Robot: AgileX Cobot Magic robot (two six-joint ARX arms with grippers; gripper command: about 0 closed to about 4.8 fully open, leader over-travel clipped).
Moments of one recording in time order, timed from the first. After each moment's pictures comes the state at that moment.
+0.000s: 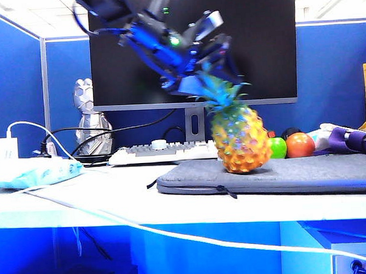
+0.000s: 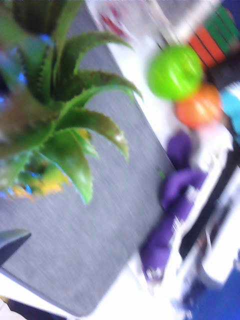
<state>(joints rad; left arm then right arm) -0.57 2.06 1.74 -0.15 0.40 0.10 -0.12 0.92 0.72 0.44 -0.89 0.42</state>
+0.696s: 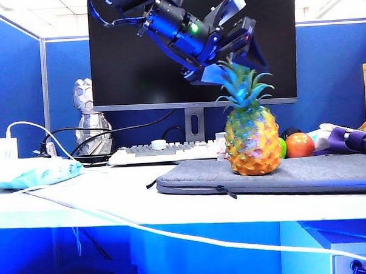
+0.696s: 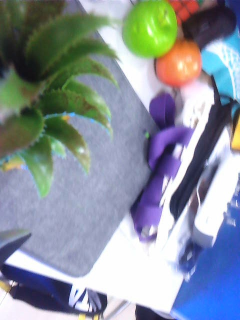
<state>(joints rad) -0.66 2.05 1.74 -0.11 0.40 0.12 -0.12 0.92 0.72 0.46 -0.88 0.42</state>
